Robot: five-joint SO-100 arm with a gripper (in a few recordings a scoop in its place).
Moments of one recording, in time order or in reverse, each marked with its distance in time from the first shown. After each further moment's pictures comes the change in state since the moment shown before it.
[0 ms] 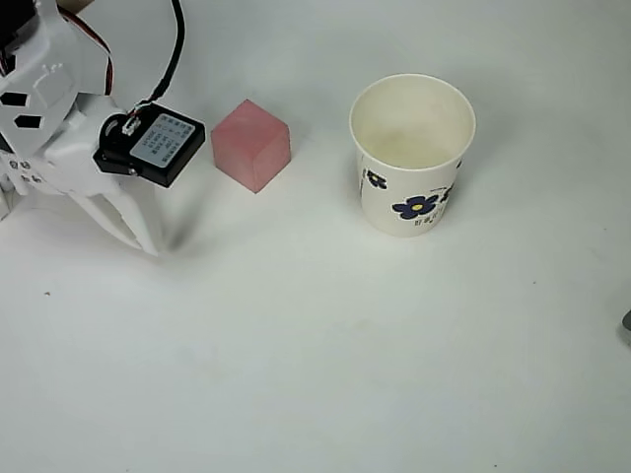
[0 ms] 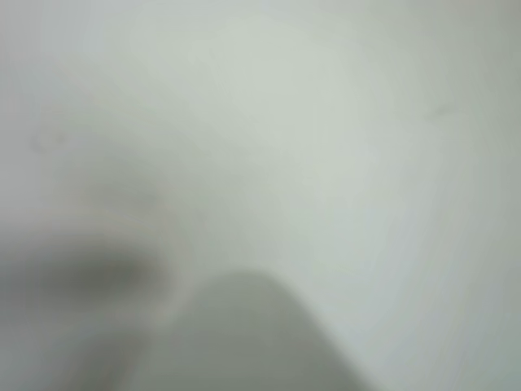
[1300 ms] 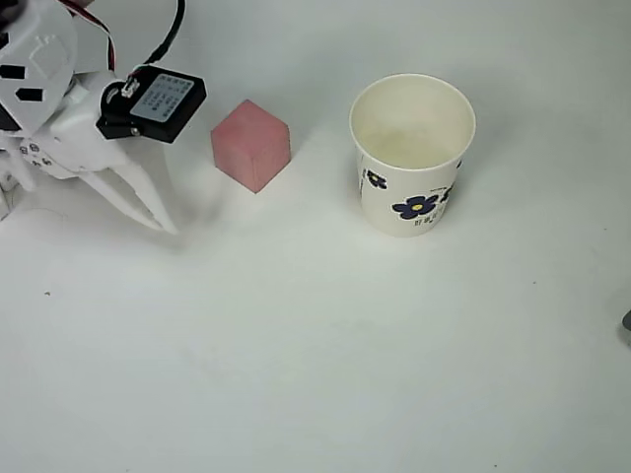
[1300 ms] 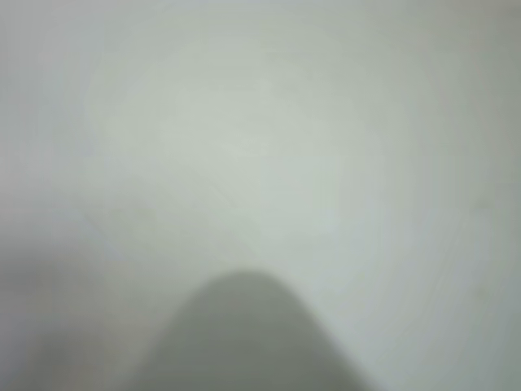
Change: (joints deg) arm -7.3 11.9 -8.9 5.2 3.3
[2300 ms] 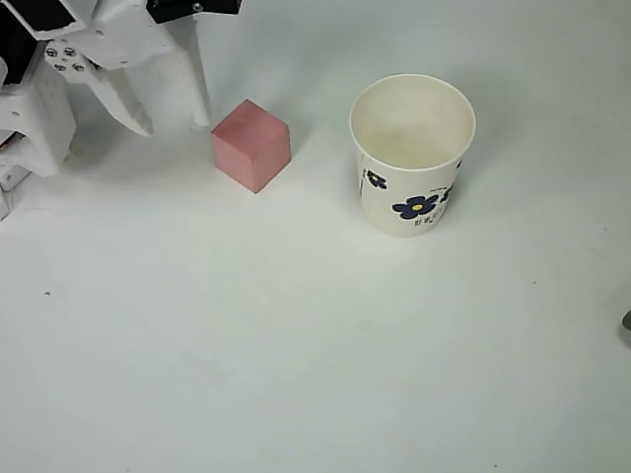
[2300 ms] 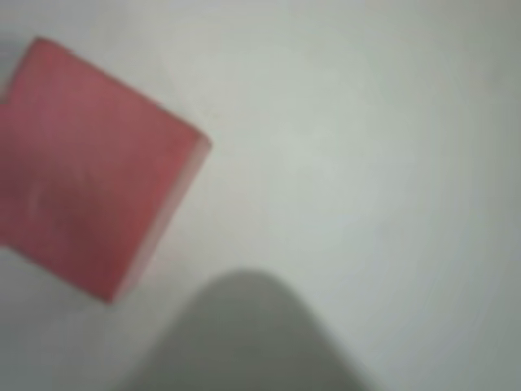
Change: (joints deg) arm -20.8 -24.3 -23.8 2.6 5.3
